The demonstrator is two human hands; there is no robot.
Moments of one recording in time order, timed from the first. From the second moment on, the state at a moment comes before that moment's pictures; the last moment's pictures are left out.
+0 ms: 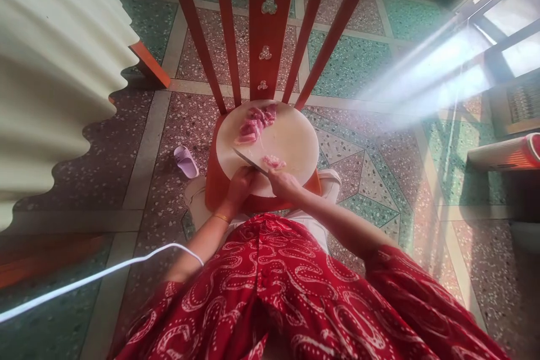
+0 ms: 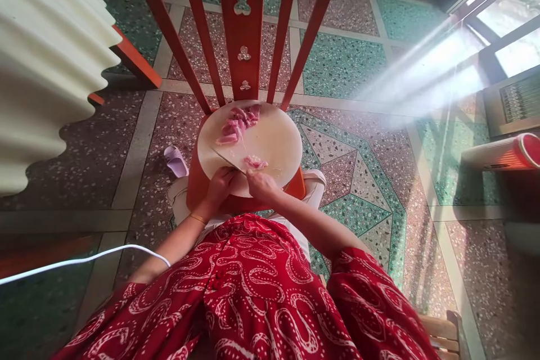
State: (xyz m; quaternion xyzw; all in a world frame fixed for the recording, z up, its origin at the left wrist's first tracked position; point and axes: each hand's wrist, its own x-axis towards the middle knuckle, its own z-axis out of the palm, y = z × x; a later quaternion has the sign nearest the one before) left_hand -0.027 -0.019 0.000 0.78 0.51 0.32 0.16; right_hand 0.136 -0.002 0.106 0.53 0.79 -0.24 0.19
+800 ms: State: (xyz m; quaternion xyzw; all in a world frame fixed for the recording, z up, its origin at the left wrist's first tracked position) left_hand -0.105 0.018 0.027 0.54 0.67 0.44 0.26; right_hand 0.129 -0.028 0.102 0.53 0.78 -0.27 0.18
